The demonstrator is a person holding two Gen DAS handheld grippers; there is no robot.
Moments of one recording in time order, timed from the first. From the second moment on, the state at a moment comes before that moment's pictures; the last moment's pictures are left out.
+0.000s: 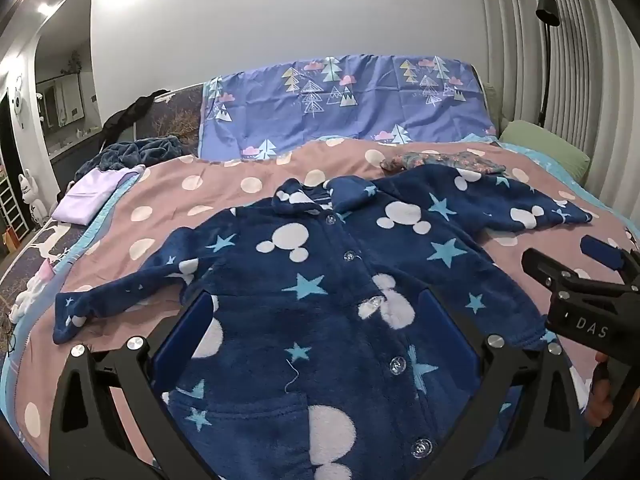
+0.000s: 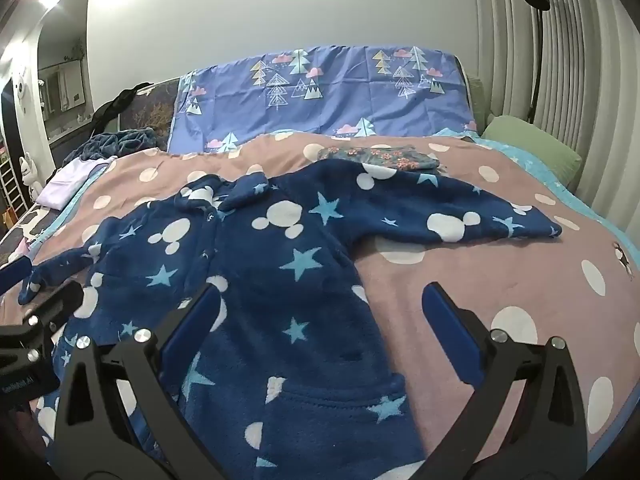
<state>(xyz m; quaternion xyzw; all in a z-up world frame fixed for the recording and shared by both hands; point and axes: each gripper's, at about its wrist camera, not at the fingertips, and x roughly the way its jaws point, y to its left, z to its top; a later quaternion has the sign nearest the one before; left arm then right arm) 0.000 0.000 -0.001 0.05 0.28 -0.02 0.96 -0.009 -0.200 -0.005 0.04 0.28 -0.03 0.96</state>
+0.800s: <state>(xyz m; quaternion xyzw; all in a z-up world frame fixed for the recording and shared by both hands) 0.005 0.006 -0.029 0.03 0.32 -0.03 0.94 -0.008 -0.194 -0.008 0.03 0.29 -0.03 0.96</state>
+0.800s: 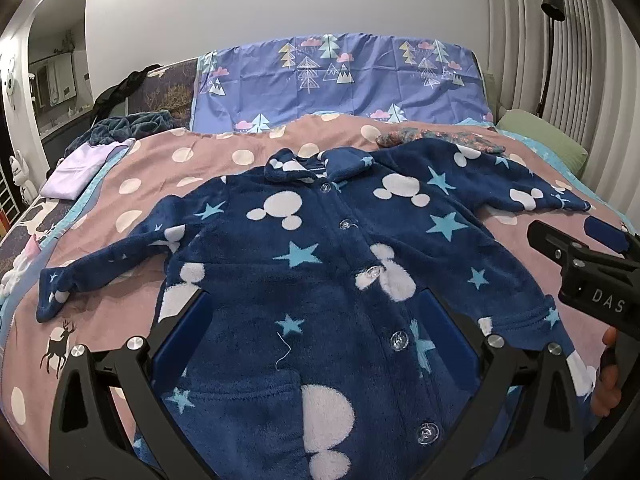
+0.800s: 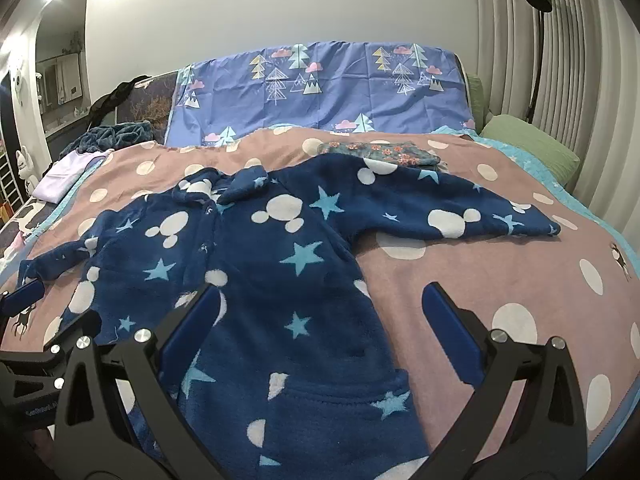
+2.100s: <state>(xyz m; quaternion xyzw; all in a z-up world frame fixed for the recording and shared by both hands) 0.003 0.004 -0.039 0.03 0.33 -0.06 0.94 -0.006 -0.183 -0.013 0.02 0.30 -0.03 0.95</state>
